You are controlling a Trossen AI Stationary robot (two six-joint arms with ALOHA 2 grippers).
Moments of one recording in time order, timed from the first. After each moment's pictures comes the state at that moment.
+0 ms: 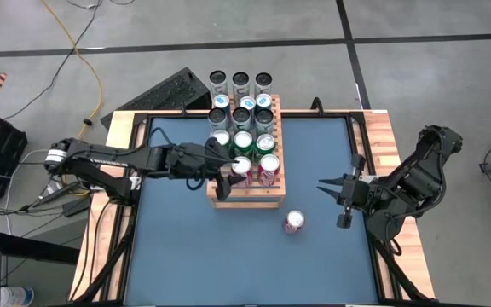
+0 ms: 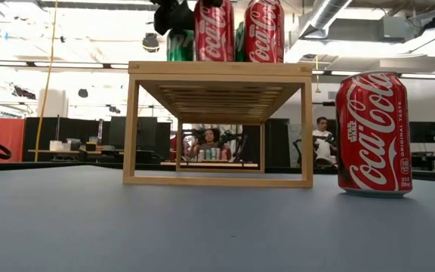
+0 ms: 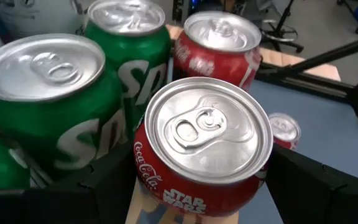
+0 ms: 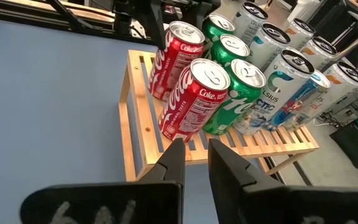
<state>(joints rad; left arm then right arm) -0.04 1.33 1.14 -0.18 -0.26 -0.25 0.79 1.20 1.44 -1.22 1.02 0.52</state>
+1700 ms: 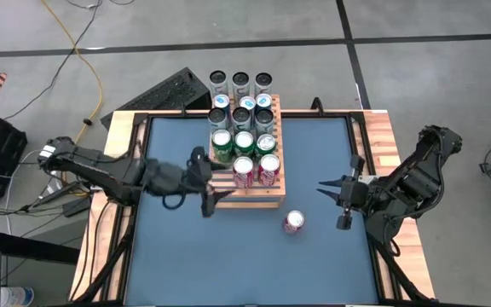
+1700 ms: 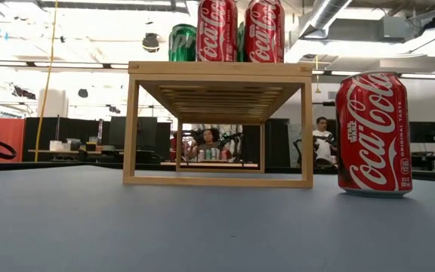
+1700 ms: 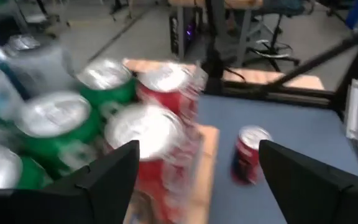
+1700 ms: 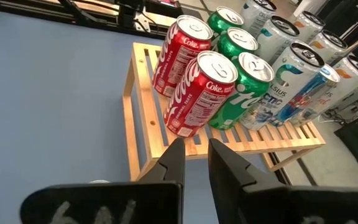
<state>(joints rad) -0.24 1.24 1.16 -0.19 -0.48 -0.13 0.79 1.20 1.43 -1.22 1.00 0.53</state>
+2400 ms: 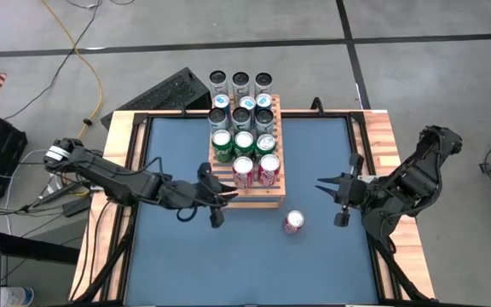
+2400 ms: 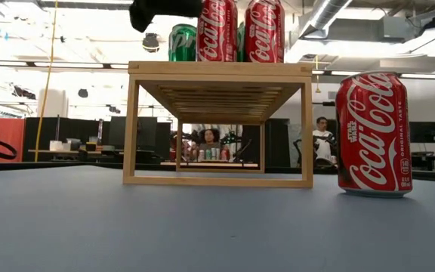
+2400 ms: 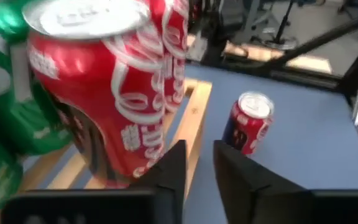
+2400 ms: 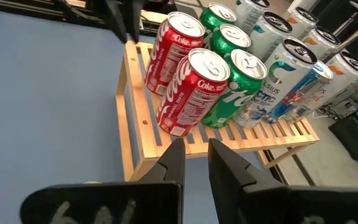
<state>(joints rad) -0.31 1.32 0.97 0.01 -0.55 -0.28 0.76 1.20 1.43 -1.23 1.00 0.53</state>
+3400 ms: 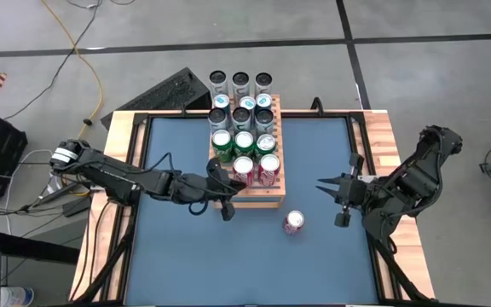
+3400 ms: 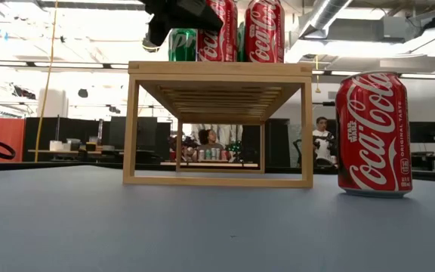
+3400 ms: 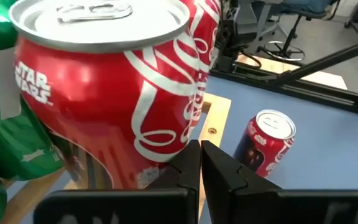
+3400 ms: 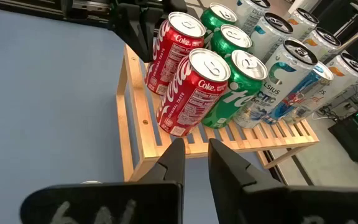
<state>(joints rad) -0.22 1.41 0.97 0.15 -0.50 -0.27 0.76 1.20 1.43 -1.23 1.00 0.52</state>
